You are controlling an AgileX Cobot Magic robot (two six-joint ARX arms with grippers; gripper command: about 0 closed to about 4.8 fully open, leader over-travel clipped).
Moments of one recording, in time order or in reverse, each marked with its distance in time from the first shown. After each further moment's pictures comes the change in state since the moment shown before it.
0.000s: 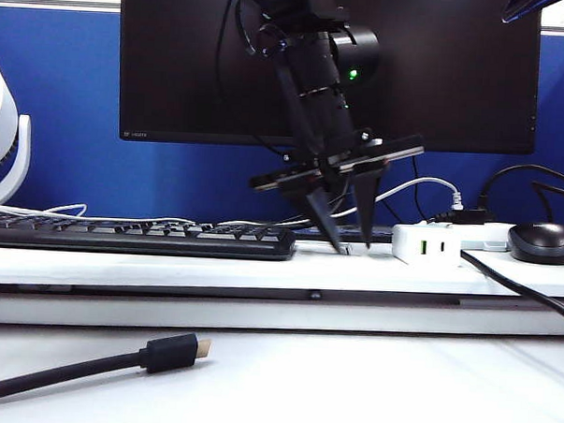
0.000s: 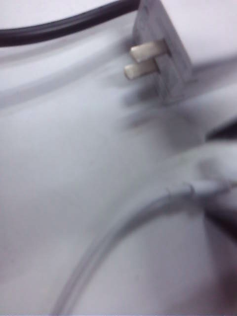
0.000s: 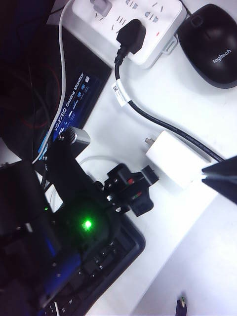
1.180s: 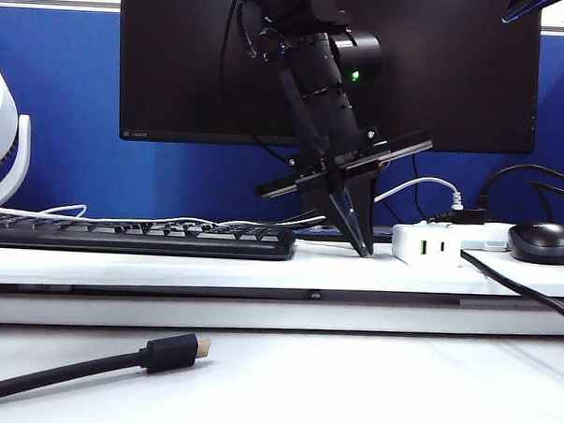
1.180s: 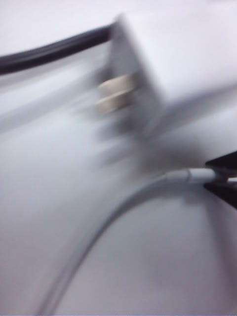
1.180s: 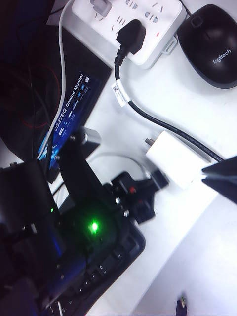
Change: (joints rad) left arm -0.002 -0.002 -0.005 -0.018 0.098 -0.005; right arm 0.000 0.000 0.000 0.001 0.000 0.000
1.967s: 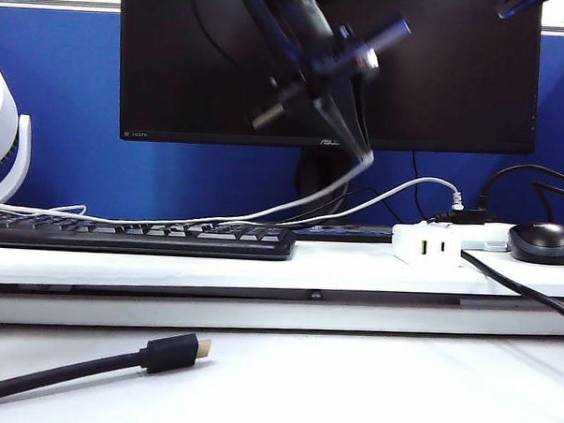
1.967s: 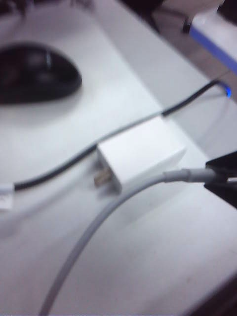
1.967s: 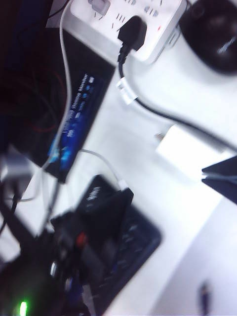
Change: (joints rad) left arm 0.064 -0.181 -0.001 -0.017 0.161 0.110; right arm 0.000 0.000 0.000 0.044 -0.001 0.117
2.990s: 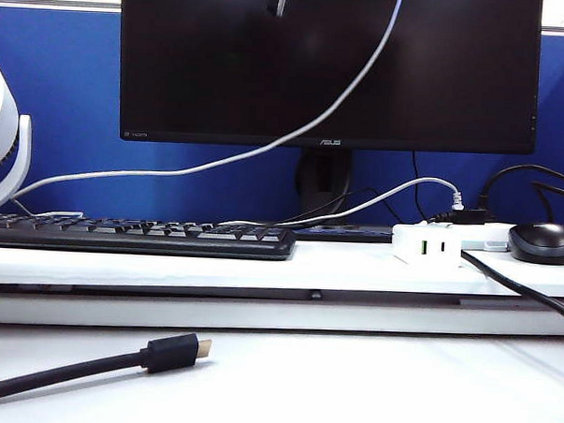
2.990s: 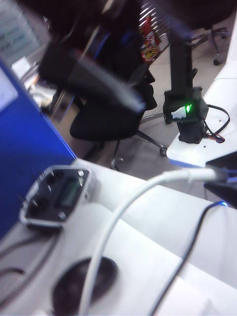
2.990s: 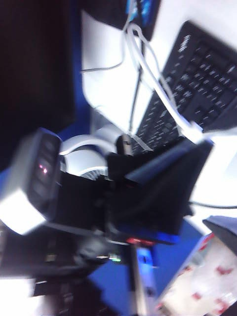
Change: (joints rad) left arm 0.081 -0.188 0.003 0.079 0.590 0.180; right arm -0.064 0.043 0.000 0.452 -0.472 0.626
